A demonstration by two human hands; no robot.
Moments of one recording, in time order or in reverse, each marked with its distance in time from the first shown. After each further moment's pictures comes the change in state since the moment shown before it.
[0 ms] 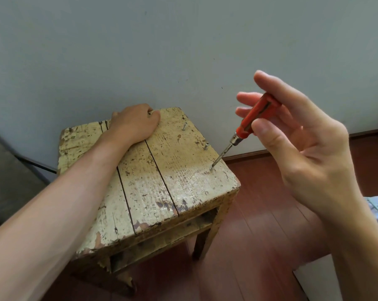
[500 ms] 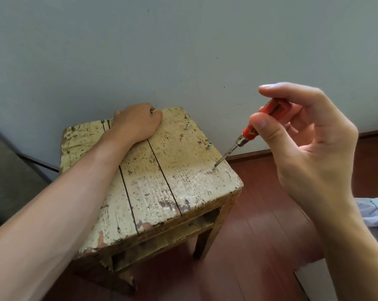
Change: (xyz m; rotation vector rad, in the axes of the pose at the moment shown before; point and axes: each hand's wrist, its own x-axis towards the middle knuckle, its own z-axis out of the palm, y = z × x) left_hand 0.001 -0.001 0.000 -0.001 -0.007 -0.007; right_hand 0.004 -0.002 0.014 -0.113 0.204 -0.055
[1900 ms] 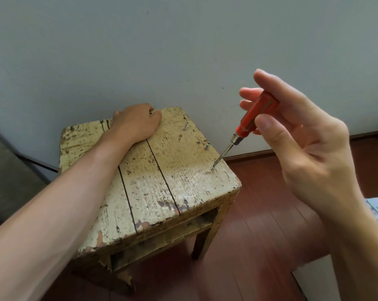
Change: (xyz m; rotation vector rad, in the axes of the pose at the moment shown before) left_hand 0.004 -0.004 0.004 -0.002 0.018 0.013; right_hand 0.002 0.001 -0.011 0.110 -0.189 0.049
